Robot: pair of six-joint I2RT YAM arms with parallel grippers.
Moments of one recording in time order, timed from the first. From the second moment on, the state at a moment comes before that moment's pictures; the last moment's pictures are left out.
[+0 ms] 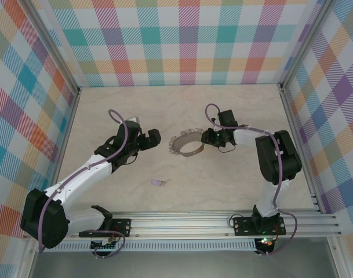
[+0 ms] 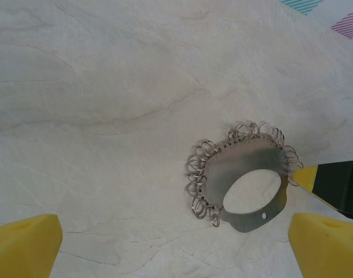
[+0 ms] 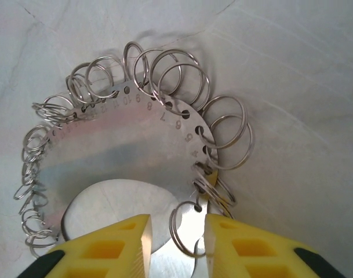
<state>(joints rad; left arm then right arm) -0.51 1.20 0.83 -0.33 -0.11 -0.68 0.33 1.86 1.05 -0.20 -0.40 0.49</state>
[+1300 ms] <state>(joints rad) -0.51 1.18 0.83 -0.33 -0.10 -0.68 0.33 1.88 1.08 -0.30 -0.32 0.39</state>
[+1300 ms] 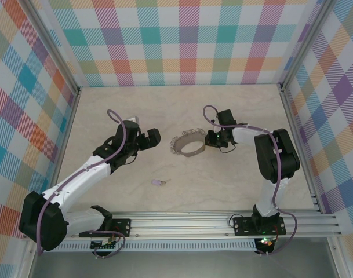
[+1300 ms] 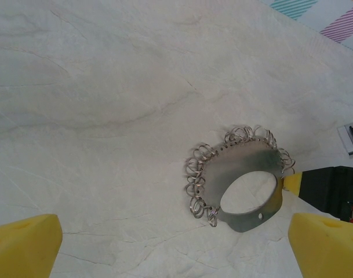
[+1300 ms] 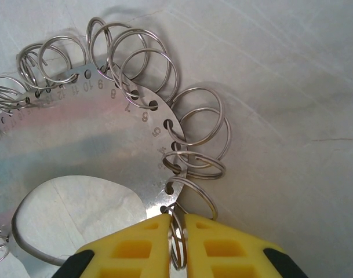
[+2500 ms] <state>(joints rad) -0.51 1.17 1.04 -0.43 0.03 -0.51 0.31 1.43 1.07 -0.28 -0.90 0.20</state>
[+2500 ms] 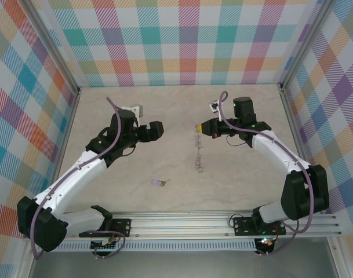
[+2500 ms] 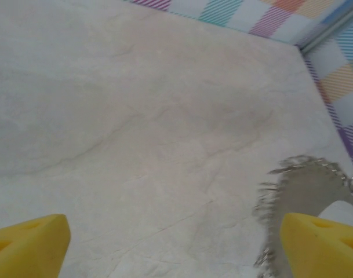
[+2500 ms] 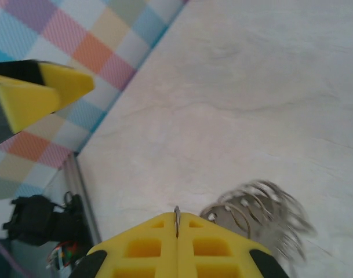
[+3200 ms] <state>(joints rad) -0.51 1.23 1.15 -0.24 0.50 -0.47 0.31 1.38 1.08 -0.07 -1.21 0.34</state>
